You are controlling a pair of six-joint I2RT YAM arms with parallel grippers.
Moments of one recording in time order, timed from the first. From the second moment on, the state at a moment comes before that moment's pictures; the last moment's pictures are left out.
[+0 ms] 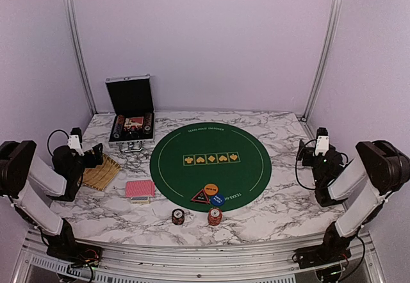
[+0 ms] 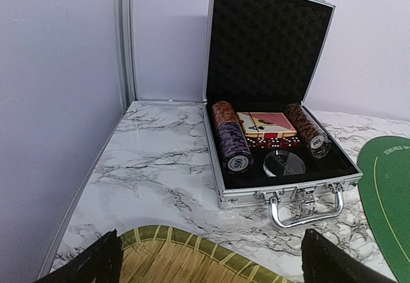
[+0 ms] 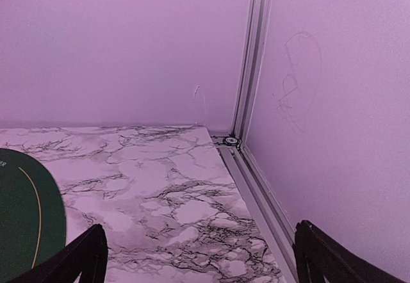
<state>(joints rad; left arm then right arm) 0.06 1.53 0.23 1.13 0.04 -0.07 0.05 1.60 0.23 1.38 0.22 -0.08</state>
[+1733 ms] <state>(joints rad) 0.06 1.22 0.91 -0.45 0.33 0.24 0.65 1.33 0.85 -0.05 0.01 0.27</state>
